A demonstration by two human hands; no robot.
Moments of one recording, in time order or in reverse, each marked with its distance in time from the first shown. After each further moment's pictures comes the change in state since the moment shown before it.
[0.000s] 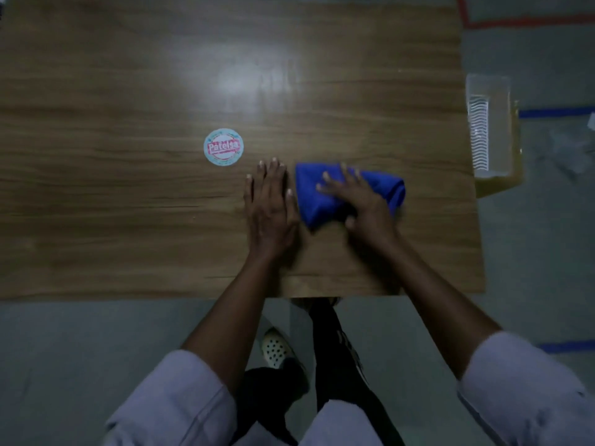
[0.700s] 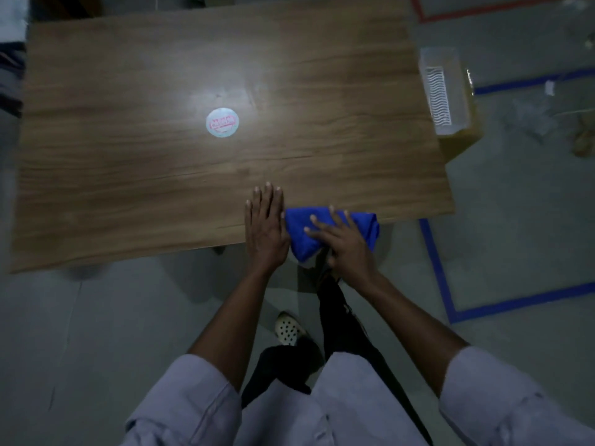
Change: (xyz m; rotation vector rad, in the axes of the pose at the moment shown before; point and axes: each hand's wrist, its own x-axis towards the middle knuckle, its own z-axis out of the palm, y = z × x) left_hand -0.130 -0.017 -0.043 0.087 -0.212 0.091; right_hand -0.164 -0.082 0.078 -0.182 0.084 0.065
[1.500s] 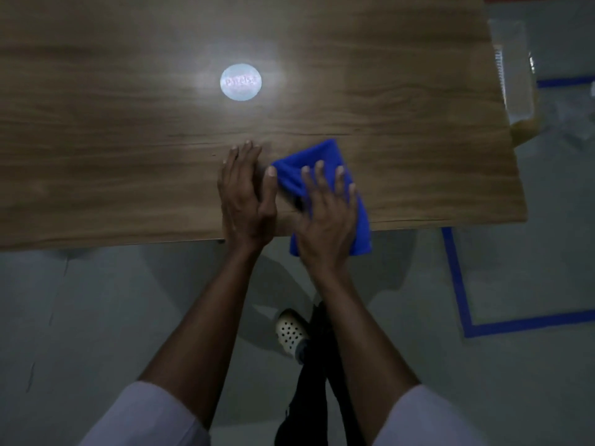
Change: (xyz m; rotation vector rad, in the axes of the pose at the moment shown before) left_hand 0.033 -0.056 -0.018 -0.268 0.404 -0.034; right_hand 0.087 -0.061 0.084 -0.209 0.455 0.289
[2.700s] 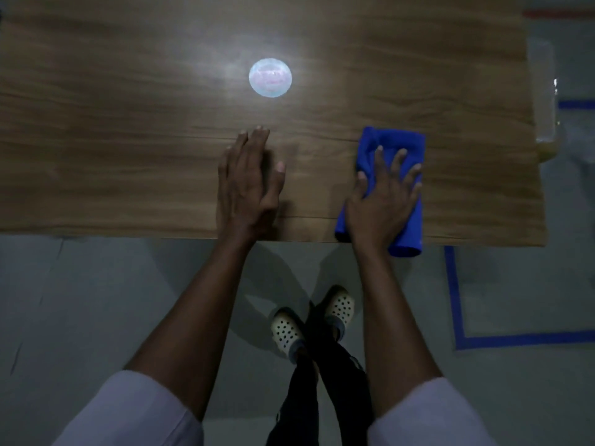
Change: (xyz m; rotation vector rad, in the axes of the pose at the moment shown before) left_hand 0.025 -0.028 -0.023 0.129 -0.146 0.012; right_hand 0.052 0.029 0.004 -0.059 0.000 0.292
